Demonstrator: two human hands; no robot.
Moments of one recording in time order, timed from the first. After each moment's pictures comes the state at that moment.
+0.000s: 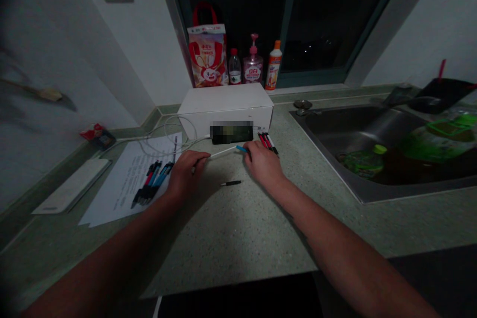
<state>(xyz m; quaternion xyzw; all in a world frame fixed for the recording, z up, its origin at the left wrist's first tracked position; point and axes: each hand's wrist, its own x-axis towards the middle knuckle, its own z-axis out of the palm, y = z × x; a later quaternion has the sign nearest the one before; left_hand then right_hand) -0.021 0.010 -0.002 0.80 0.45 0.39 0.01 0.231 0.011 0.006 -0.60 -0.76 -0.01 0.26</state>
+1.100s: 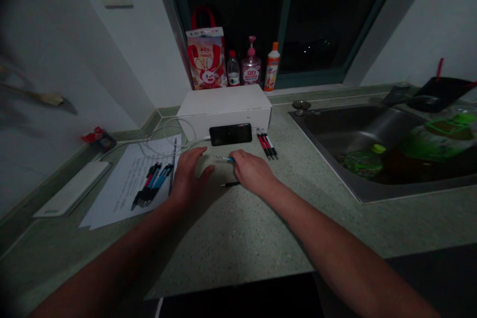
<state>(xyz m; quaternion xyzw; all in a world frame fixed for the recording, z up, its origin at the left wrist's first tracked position) -0.007 -0.007 0.001 0.79 0.46 0.41 -0.02 0.213 -0.003 0.014 -0.52 -0.83 0.03 0.19</state>
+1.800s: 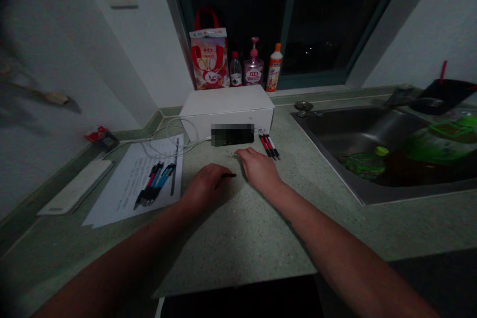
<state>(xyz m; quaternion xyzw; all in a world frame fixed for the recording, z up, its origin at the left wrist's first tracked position) 0.014 -0.014 -0.001 0.87 0.42 0.23 0.09 0.220 0.002 0.011 -0.57 -0.80 0.01 0.21</state>
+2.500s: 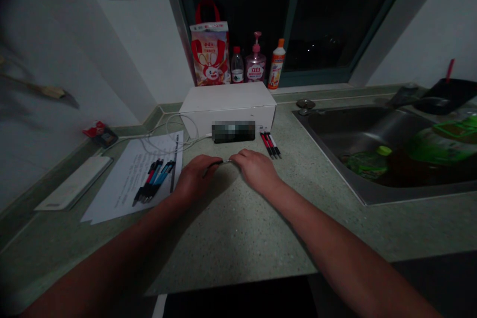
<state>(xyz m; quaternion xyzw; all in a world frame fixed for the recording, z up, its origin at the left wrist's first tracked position) -0.005 -0.002 -0.002 0.82 0.47 0.30 0.10 0.215 -0.005 0.019 -0.51 -0.84 0.03 0.17</state>
